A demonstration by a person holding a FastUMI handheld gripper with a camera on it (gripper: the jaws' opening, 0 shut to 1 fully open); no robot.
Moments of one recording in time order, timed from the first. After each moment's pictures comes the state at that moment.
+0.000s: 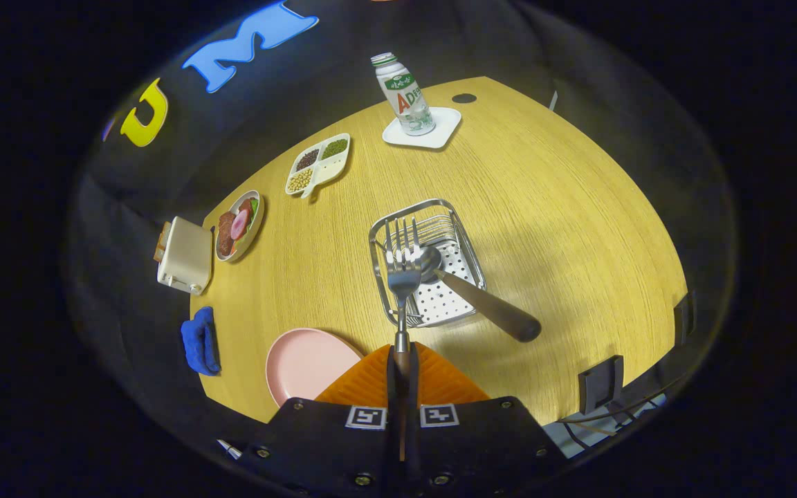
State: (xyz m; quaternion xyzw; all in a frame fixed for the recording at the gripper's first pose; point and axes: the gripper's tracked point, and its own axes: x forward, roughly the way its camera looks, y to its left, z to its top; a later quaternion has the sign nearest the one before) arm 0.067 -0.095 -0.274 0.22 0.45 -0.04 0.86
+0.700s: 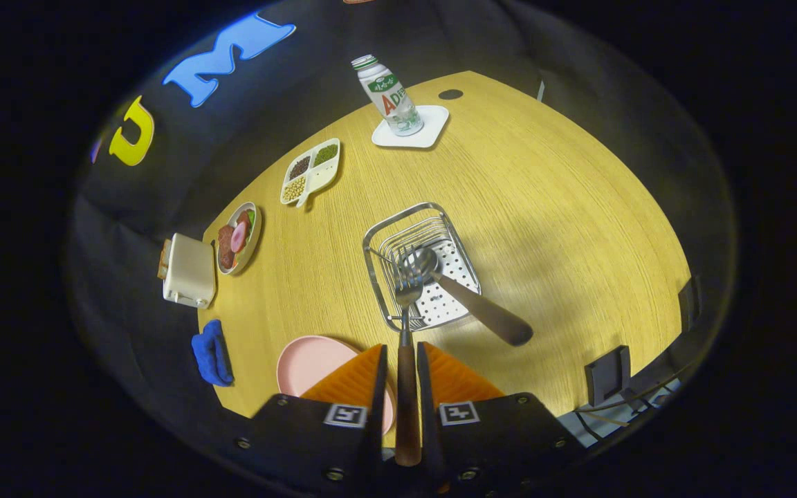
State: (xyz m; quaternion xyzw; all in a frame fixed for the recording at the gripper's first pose) arm 0.076 -0.099 -0.257 0.24 0.44 -0.05 0.86
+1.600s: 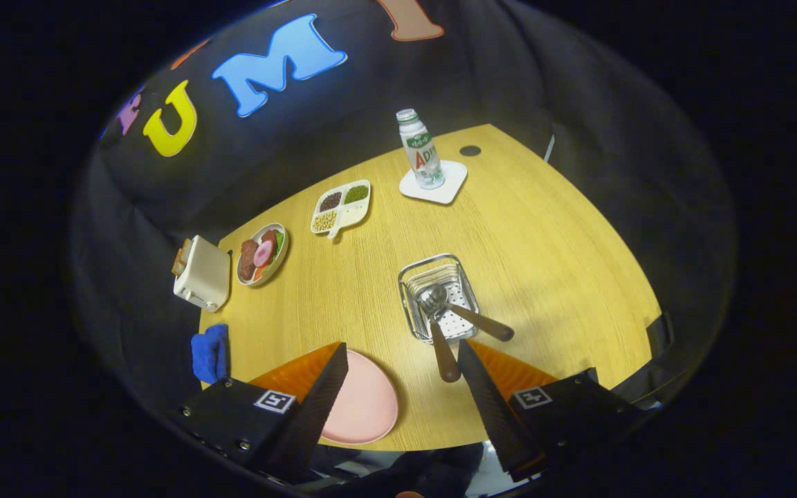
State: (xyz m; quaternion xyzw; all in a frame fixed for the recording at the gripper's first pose) arm 0.062 -0.097 -0.181 0.15 0.34 -0.06 0.93
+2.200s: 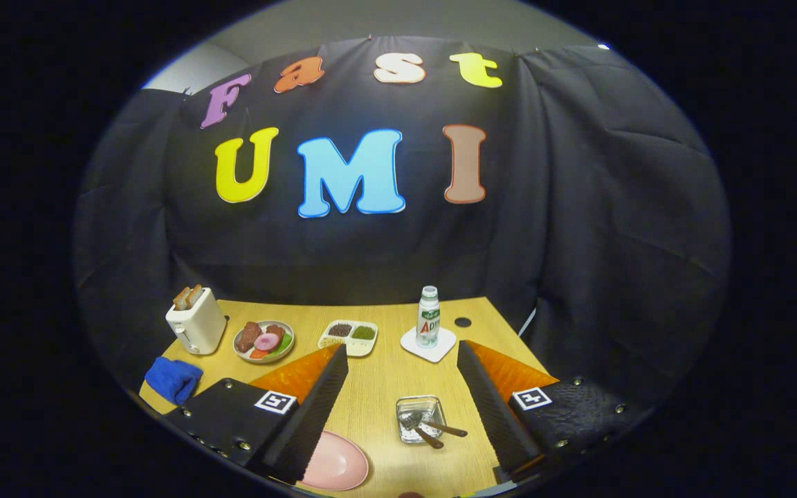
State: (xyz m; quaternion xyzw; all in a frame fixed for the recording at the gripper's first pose) arm 0.056 -0.075 -0.012 -0.03 0.04 -0.10 0.99
